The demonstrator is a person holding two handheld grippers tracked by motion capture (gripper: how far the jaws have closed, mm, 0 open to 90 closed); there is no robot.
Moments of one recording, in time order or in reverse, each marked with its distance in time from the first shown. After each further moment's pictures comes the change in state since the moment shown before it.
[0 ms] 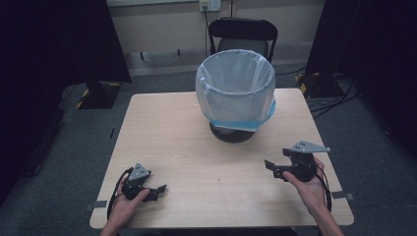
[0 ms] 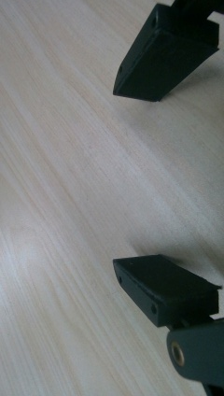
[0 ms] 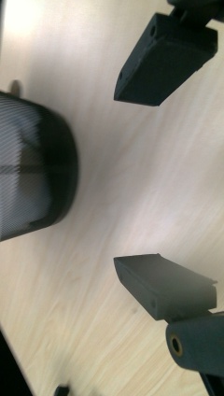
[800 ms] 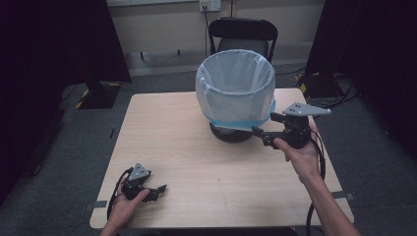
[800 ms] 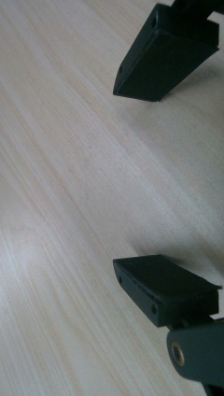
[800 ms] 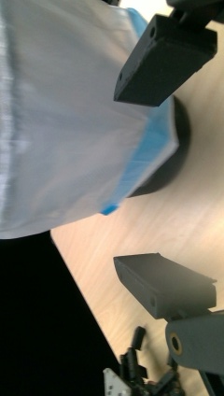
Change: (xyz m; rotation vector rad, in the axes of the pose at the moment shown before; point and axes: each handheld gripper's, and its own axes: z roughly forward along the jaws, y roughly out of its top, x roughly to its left) left arm 0.000 0.000 0.000 0.000 0.000 0.000; right arm 0.030 0.114 -0.022 -0.163 0.093 -0.067
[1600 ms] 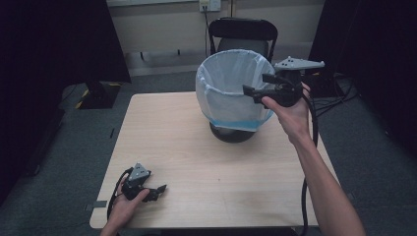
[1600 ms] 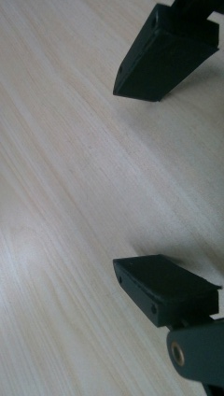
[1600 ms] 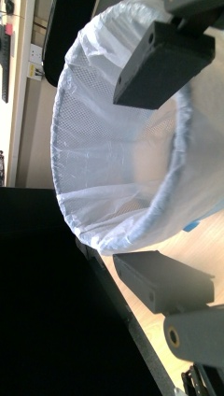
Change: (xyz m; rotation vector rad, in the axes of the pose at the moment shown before) left arm 0.000 0.000 0.000 0.001 0.000 0.000; right arm -0.015 0.096 0.026 -0.086 -0.007 -0.036
